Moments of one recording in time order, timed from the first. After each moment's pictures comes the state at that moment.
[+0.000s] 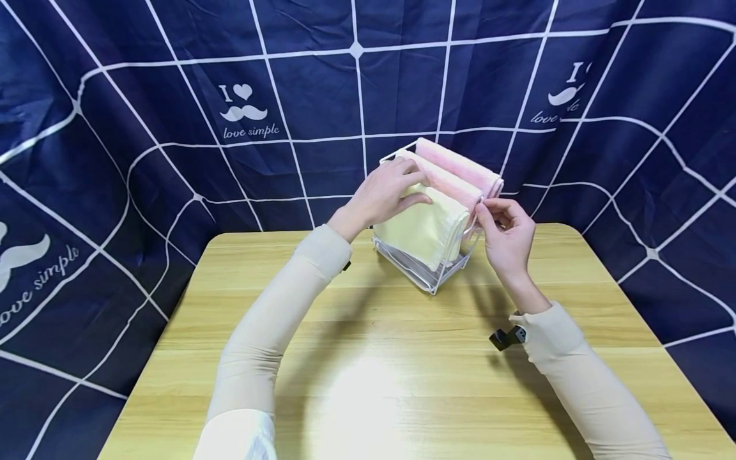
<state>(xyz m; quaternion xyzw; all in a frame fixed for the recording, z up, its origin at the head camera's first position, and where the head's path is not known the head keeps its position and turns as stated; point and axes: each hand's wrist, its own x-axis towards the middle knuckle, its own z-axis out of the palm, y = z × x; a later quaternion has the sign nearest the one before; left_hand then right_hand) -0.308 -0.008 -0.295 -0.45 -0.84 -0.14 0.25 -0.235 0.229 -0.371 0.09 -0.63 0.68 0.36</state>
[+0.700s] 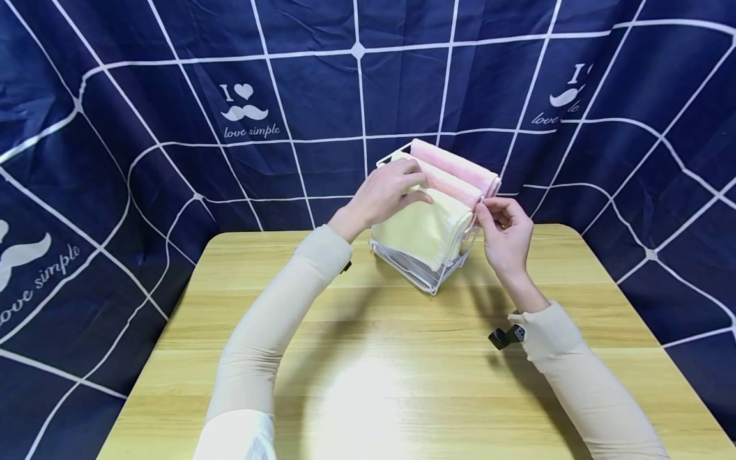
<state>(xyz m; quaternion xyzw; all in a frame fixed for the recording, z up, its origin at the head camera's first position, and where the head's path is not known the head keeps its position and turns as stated) -0.304 -0.010 -0.292 -0.47 -0.82 -0.18 0.27 -0.237 0.225 -0.367 0.08 -0.64 0.68 0.36</state>
